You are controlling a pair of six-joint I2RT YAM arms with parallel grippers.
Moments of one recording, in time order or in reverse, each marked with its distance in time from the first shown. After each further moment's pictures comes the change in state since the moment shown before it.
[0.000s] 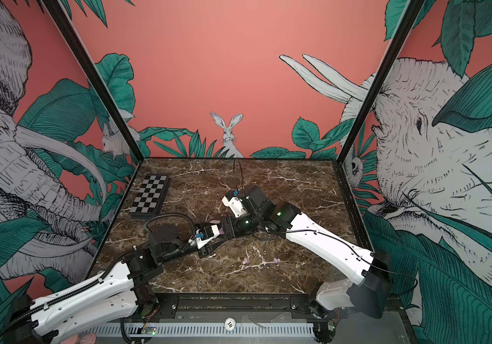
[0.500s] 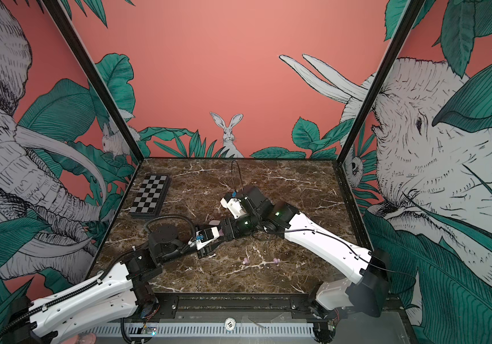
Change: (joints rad) left arm 0.000 -0.015 -0.002 -0.023 0.003 0.033; right arm 0.002 0.012 0.000 -0.005 -0.019 -0.014
